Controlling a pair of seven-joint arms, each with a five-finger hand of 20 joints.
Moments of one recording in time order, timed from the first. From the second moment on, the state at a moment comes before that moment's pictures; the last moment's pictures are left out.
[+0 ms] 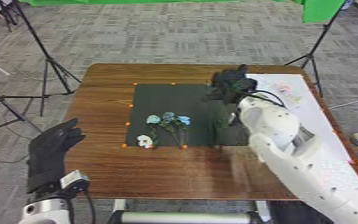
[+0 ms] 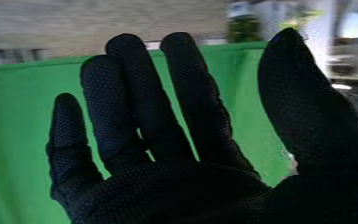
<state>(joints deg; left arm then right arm) 132.8 -51.5 -85.5 -126.4 39.5 37.6 35.2 -68.7 -54.2 54.8 -103.1 -136.2 -13.2 21.7</state>
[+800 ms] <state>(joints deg) 132.5 -52.2 -84.7 -126.4 39.7 37.6 35.7 -67.1 -43.3 59.5 -89.2 -132.5 -15.0 33.7</state>
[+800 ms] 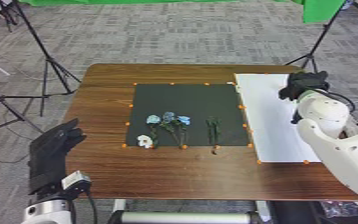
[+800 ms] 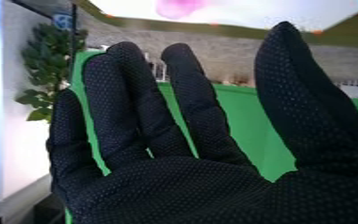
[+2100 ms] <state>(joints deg) 131.4 -51.3 -83.9 -126.3 38.8 37.6 37.1 -68.3 -44.1 59.1 -85.0 -132.5 -18.8 35.5</state>
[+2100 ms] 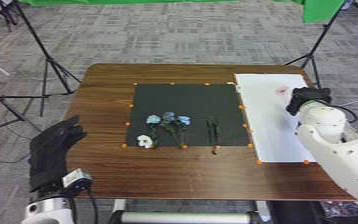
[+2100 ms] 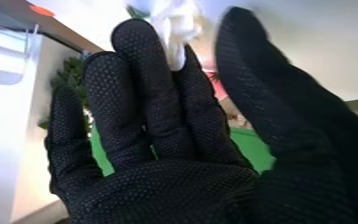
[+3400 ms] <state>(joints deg) 131.6 -51.2 -83.9 -126.4 38.6 37.8 37.3 -64.7 -42.9 49.4 -95.2 -137.1 0.7 29.5</state>
